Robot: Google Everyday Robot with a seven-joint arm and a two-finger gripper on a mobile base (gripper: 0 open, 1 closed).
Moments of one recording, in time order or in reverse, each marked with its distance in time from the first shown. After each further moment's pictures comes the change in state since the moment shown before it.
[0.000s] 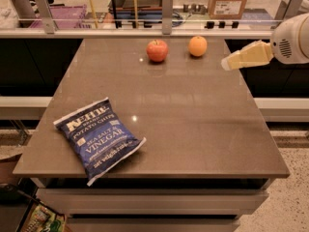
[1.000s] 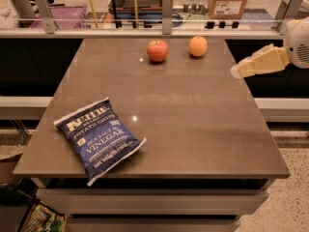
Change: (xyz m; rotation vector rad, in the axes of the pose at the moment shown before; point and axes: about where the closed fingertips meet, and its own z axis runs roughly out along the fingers) arm 0.004 0.008 -0.032 -0.060 -0.028 -0.135
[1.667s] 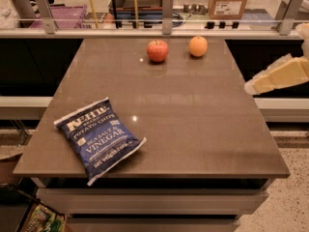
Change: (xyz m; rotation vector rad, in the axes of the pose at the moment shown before) arm 0.010 0.029 -0.044 -0.081 0.056 -0.101
